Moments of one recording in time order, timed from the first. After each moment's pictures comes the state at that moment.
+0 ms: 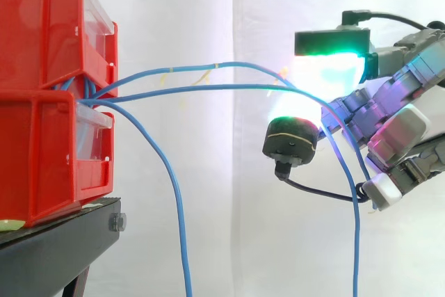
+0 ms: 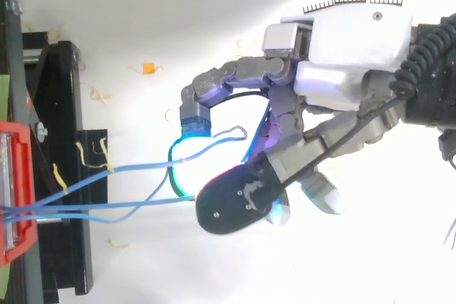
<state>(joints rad) 0.14 -2.19 -1.09 -3.37 -1.31 0.24</state>
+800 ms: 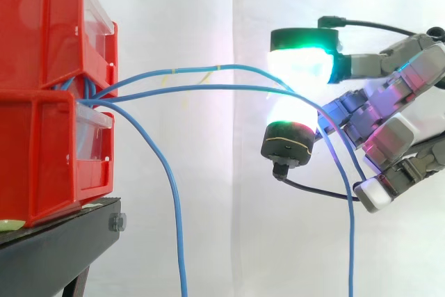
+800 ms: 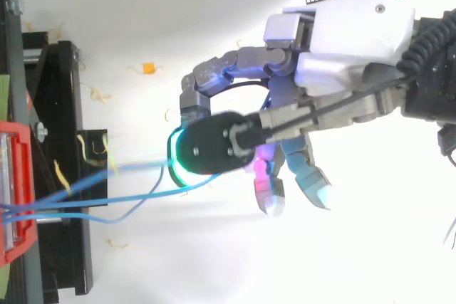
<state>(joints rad) 0.14 -2.19 -1.09 -3.37 -1.29 0.22</state>
